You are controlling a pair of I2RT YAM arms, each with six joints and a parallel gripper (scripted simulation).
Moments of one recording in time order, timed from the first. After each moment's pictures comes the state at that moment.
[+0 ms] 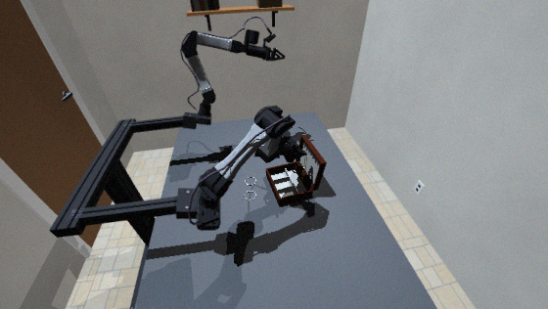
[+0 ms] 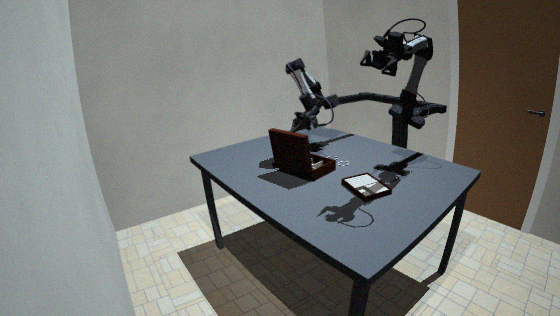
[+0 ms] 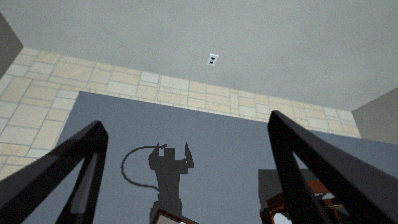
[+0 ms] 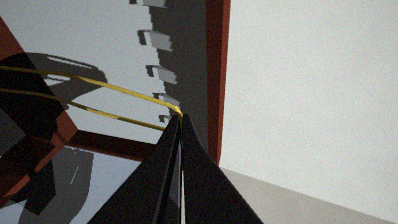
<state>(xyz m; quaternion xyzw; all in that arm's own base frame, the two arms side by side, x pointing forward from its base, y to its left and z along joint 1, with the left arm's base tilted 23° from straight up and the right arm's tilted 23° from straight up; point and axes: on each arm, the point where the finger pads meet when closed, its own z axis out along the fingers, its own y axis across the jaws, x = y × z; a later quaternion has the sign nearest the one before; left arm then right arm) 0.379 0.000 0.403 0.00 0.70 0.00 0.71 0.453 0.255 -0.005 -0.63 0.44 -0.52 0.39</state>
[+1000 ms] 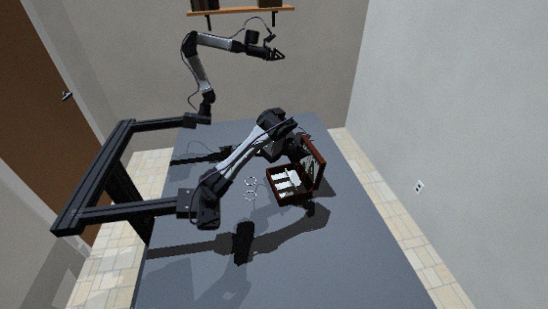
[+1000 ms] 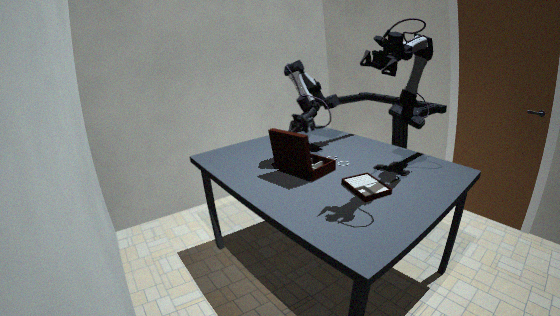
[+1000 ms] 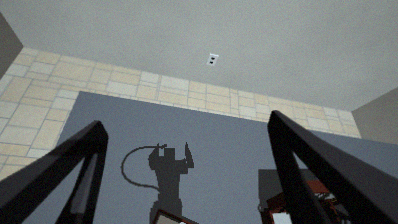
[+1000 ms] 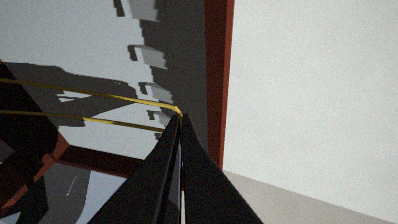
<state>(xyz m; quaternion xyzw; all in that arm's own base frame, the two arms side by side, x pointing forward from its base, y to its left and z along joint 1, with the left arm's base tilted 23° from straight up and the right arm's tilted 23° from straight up) 0.379 0.000 0.403 0.00 0.70 0.00 0.71 0.474 0.256 -0.006 -0.62 0.44 -0.52 0.39</state>
